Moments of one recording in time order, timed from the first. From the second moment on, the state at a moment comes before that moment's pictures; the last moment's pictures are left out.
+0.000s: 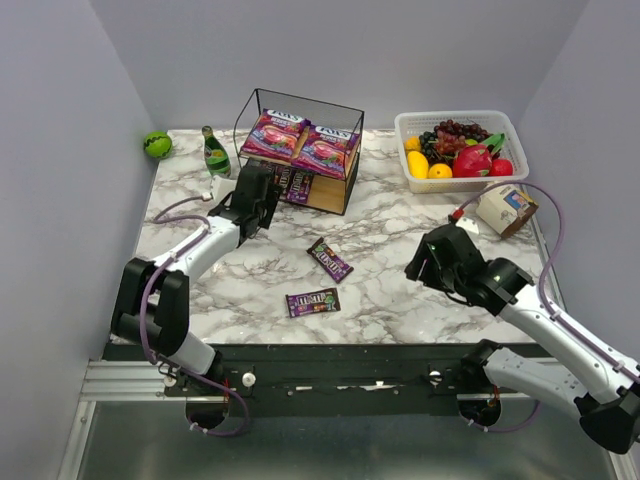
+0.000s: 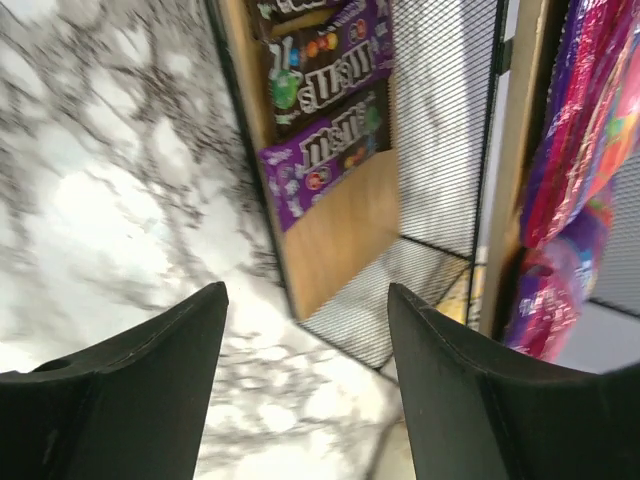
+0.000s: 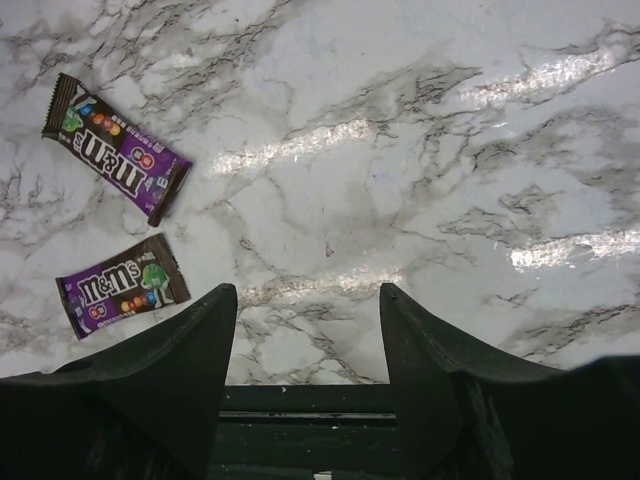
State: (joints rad) left arm -0.38 1.54 1.03 -0.17 -0.30 -1.51; right arm 0.67 0.90 0.84 -0.83 0.34 0.86
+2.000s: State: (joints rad) left arm -0.26 1.27 0.38 -0.15 0.63 -0.83; right arm 0.80 1.78 1.04 -0.39 -0.36 0.74
